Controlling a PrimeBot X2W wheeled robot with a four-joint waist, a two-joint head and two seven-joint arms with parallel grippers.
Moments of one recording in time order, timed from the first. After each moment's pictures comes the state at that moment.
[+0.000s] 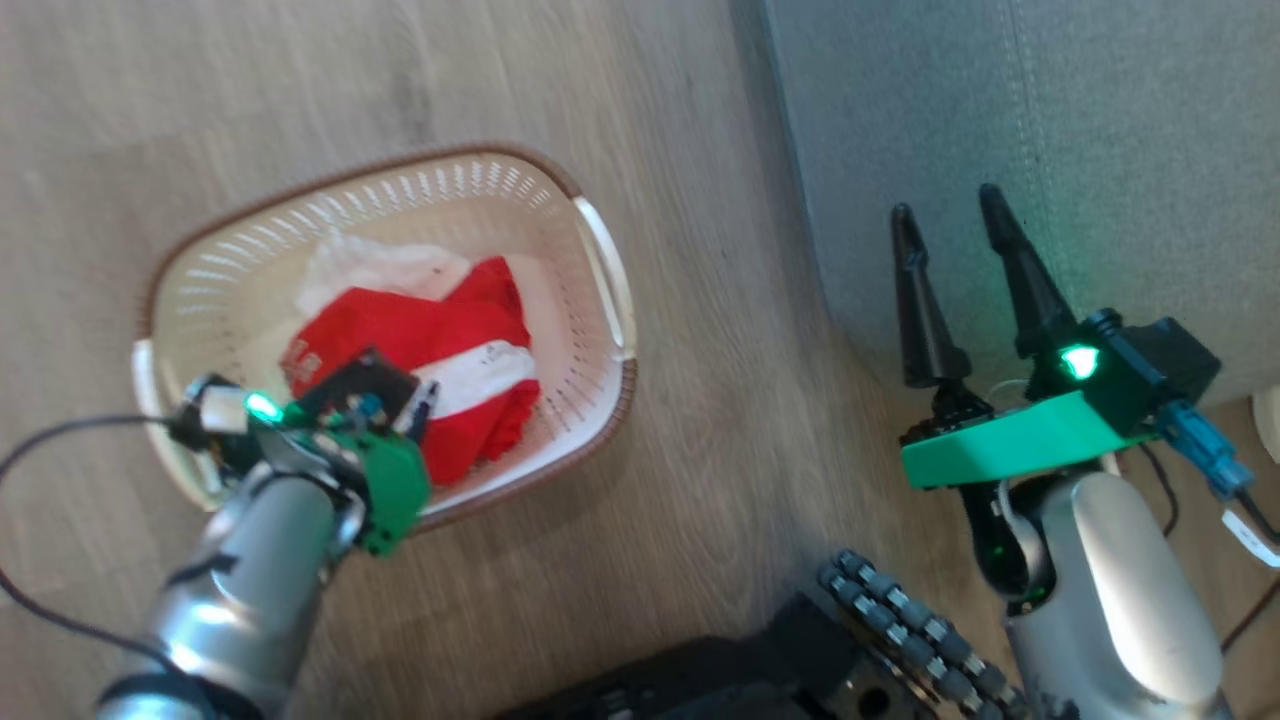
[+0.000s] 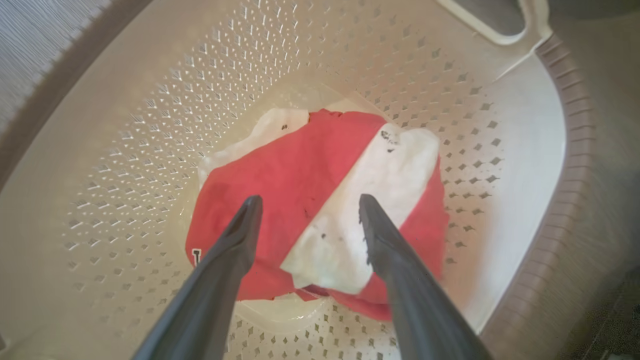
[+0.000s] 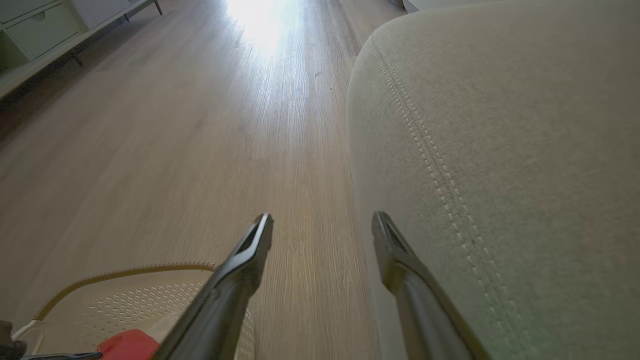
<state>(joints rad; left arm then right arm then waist) -0.63 0.17 -0.45 0.98 0.07 -0.05 -0.25 -0.28 -0.04 0.13 0.09 0.24 0.13 -0.25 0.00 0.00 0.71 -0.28</state>
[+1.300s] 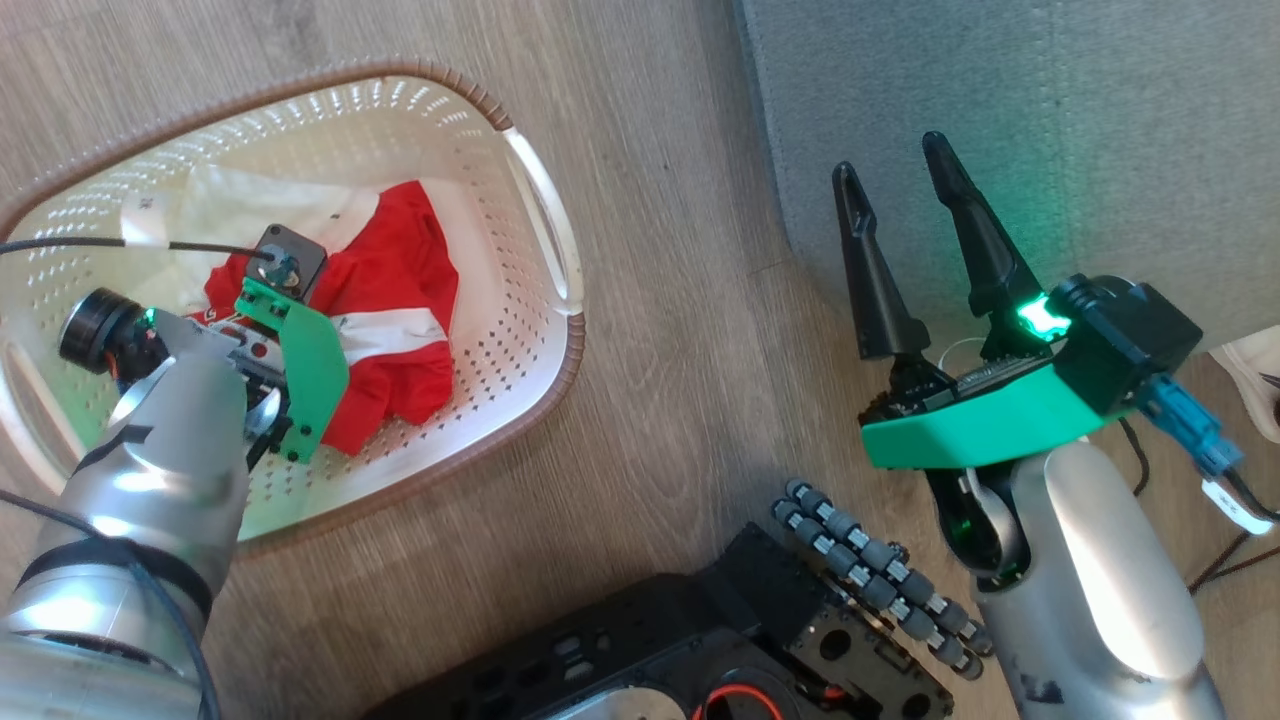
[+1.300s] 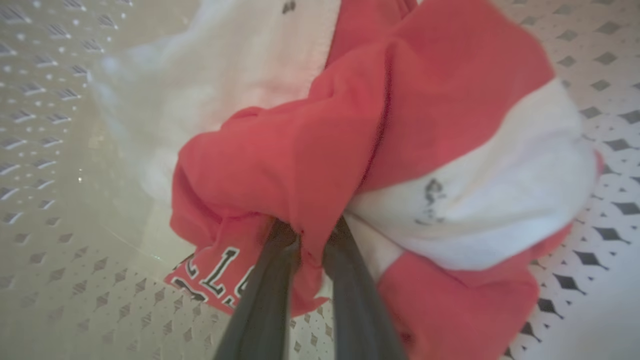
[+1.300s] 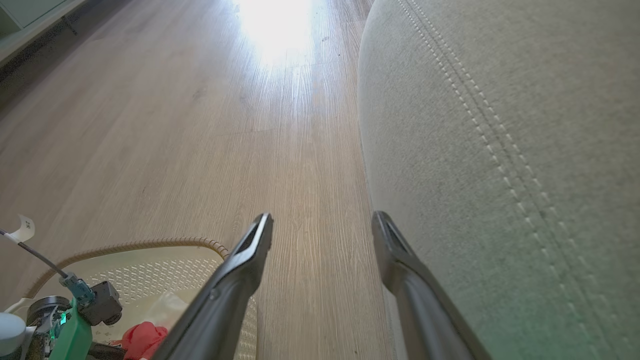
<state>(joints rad) -0.94 0.19 -0.48 1.30 -0.03 -0.13 0.03 -0.34 -0.04 0.23 0.03 0.29 0.13 -0.25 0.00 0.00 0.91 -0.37</state>
